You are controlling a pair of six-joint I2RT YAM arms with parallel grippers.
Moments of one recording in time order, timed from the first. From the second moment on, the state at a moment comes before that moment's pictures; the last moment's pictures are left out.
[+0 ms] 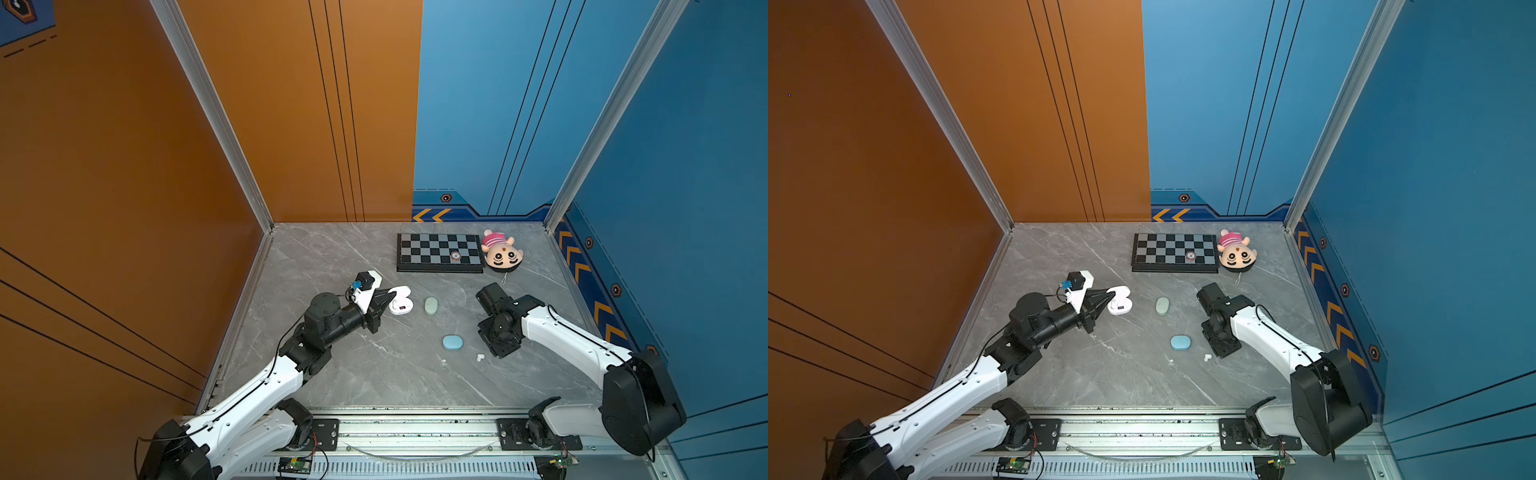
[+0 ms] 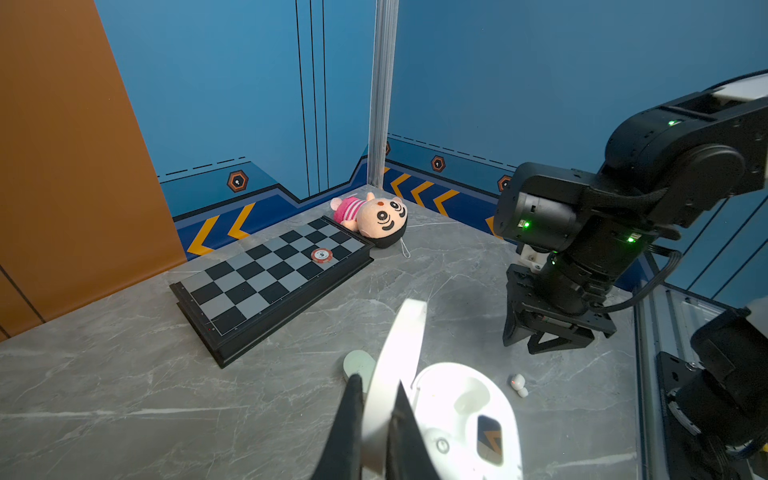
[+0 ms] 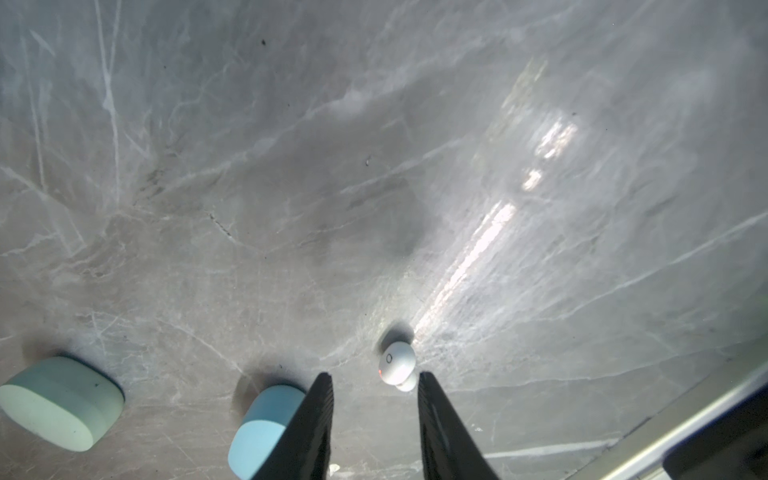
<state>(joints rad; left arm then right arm) -0.59 0.93 0.56 0.28 0.30 -0.05 0.45 1.37 0.84 -0.92 0.06 1.55</state>
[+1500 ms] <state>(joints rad) -0.59 0.90 0.53 0.29 0.28 -0.05 0.52 1.51 0.79 -0.84 0.05 1.70</state>
